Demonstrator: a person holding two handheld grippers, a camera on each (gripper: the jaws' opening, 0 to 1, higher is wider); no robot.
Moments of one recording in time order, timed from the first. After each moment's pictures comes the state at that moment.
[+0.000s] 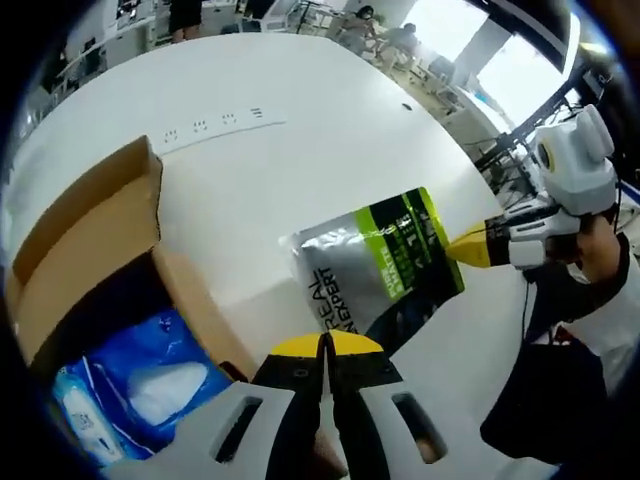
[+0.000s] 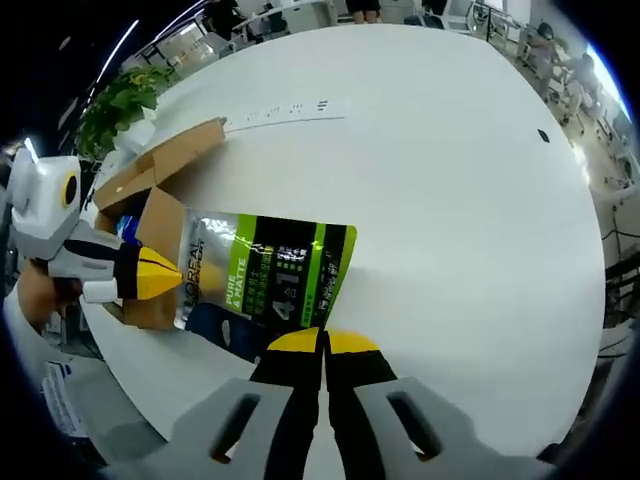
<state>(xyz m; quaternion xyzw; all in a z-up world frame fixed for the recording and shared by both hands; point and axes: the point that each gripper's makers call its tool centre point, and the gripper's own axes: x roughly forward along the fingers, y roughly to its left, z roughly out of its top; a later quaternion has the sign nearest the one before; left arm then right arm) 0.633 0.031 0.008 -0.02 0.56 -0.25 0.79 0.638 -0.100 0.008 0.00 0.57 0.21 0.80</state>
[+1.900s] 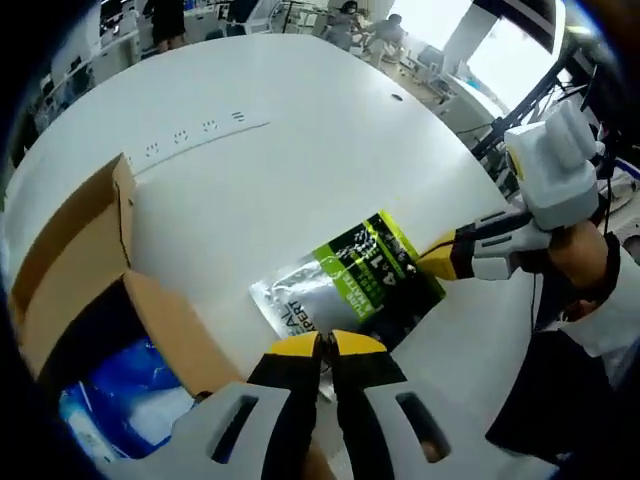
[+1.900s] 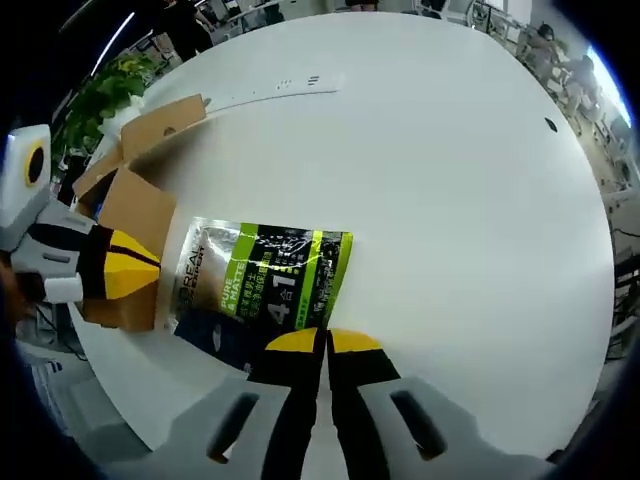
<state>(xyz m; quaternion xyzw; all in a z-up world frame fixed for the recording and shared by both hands) 0.627 0.020 0.007 -0.01 0.54 -0.28 0.80 0.646 -0.105 -0.031 -0.02 0.57 0.20 0.80</state>
